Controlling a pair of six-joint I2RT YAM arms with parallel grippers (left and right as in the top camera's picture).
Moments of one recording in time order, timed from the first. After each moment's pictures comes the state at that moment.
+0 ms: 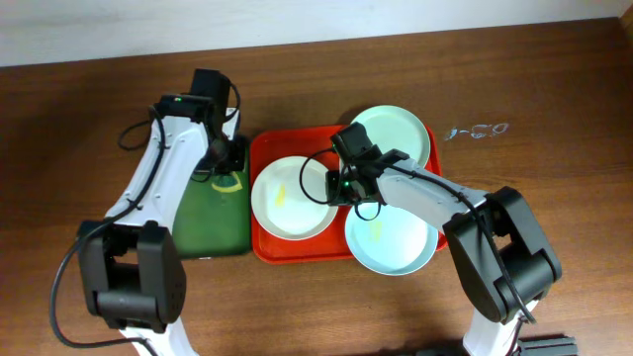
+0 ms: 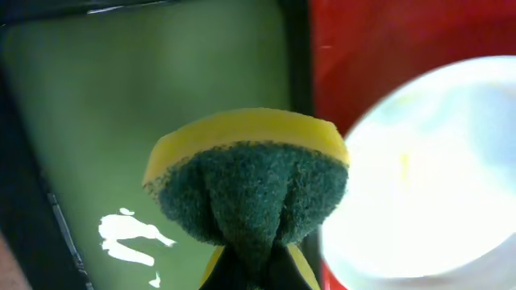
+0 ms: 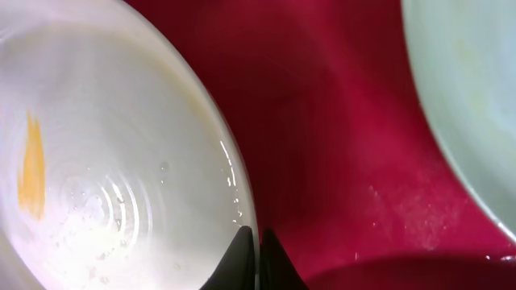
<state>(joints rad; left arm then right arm) -0.21 1.97 1.65 -1.09 0.00 -0.07 0.46 1.91 1.15 -0.45 -0.16 0.47</state>
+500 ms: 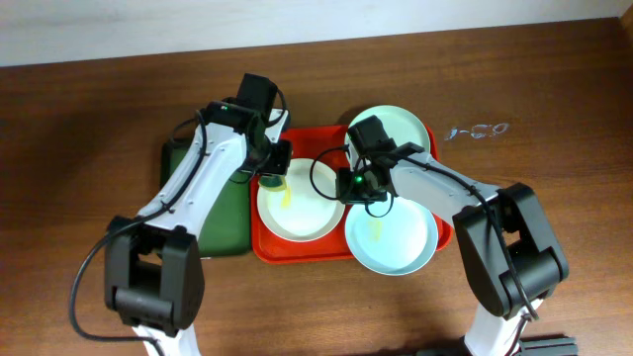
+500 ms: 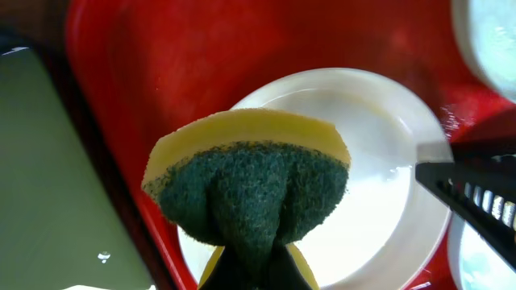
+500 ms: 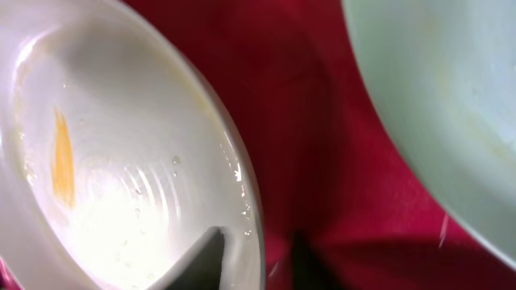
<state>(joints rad) -0.36 1.99 1.63 -0.98 0.13 -0.09 0.38 1.91 1.16 -0.49 -0.30 0.43</state>
